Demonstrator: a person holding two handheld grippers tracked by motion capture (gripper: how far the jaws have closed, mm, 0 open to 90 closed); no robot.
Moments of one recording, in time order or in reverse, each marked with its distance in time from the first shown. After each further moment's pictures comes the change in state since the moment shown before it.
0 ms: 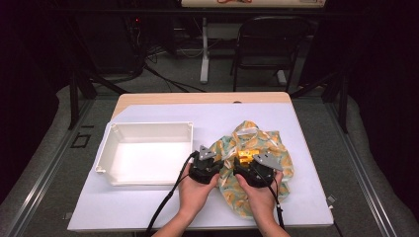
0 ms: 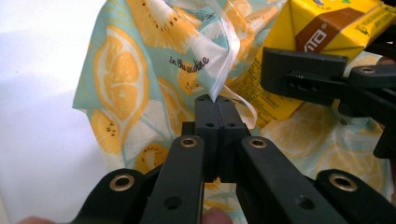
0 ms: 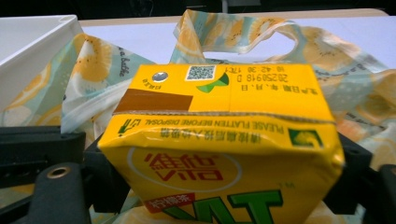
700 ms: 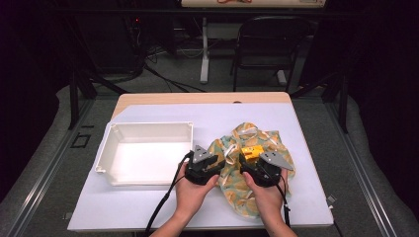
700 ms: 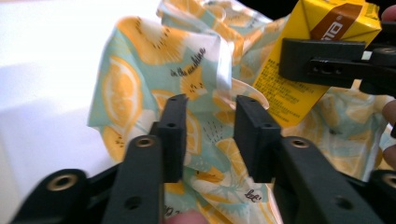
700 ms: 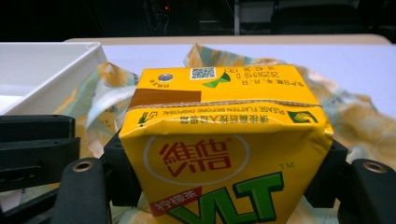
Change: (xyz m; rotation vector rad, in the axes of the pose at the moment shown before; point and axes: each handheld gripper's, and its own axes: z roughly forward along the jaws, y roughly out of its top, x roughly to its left) left arm 0.001 0.001 -0.025 -0.128 0.025 0.035; right arm -0.010 0.018 -0.020 -0.049 0.068 -0.028
